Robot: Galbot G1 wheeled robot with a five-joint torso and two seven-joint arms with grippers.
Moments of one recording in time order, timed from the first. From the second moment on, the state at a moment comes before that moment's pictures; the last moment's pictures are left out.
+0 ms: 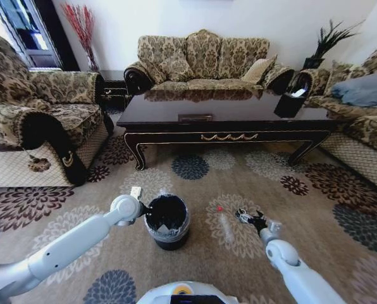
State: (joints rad) left arm 0.59 -0.73 0.34 -1.90 -1.72 0.74 -0.94; right arm -1.30 1.01 0.42 1.46 0.58 -0.05 0.13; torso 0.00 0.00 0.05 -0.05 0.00
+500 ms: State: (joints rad) left arm 0.63 -0.69 0.31 -1.94 -1.73 0.74 -0.95; right arm -1.11 1.22 0.36 1.17 0.49 0.07 0.20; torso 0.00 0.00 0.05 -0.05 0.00
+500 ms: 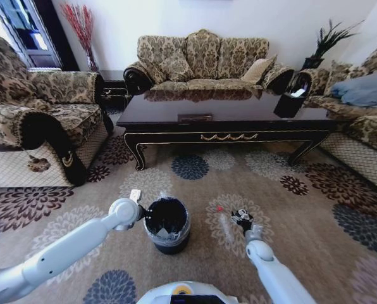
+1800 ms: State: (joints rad) left arm 0.62 -0.68 0.28 -1.94 -1.72 0.74 -0.89; right arm -1.01 1.22 0.42 0.89 0.45 0.17 0.24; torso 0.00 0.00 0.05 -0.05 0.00
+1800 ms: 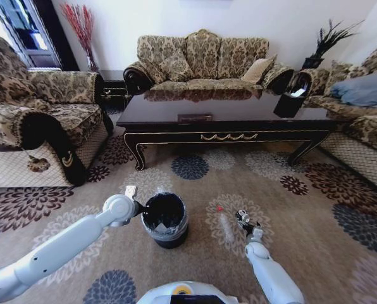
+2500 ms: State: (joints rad) left arm 0.65 -0.67 0.24 -1.95 -1.71 0.74 -0.89; right arm -0.94 1.26 0.41 0.75 0.31 0.22 0.25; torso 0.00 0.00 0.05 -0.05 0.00
